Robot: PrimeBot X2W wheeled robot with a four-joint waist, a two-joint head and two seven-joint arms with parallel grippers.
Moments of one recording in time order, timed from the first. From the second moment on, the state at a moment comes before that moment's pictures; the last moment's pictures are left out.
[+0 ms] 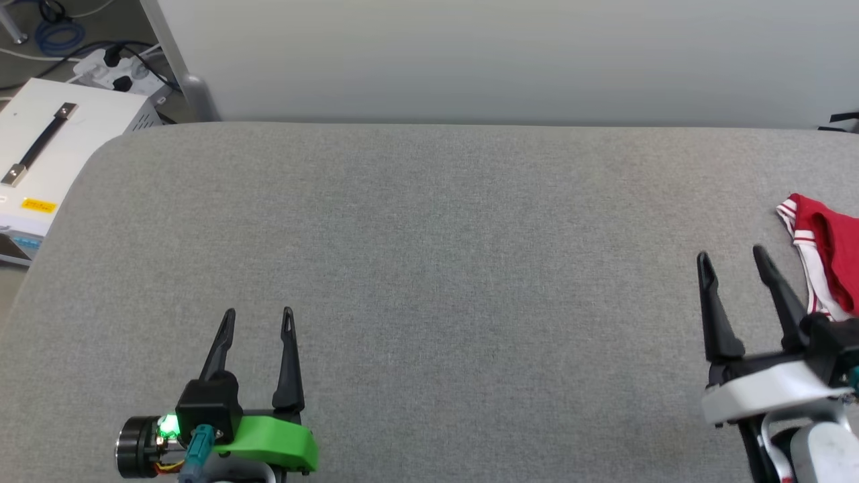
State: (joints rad) left arm 0.03 0.06 -0.05 0.05 -0.05 0.05 -0.26; right arm -0.08 -0.18 0.02 0.05 0.20 0.13 -0.25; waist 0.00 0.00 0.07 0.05
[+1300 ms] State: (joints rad) left arm 0.09 0.06 -0.03 0.06 -0.07 0.01 -0.25; right arm 0.14 -0.09 0.00 -0.06 0.19 0.13 -0.26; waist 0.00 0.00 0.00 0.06
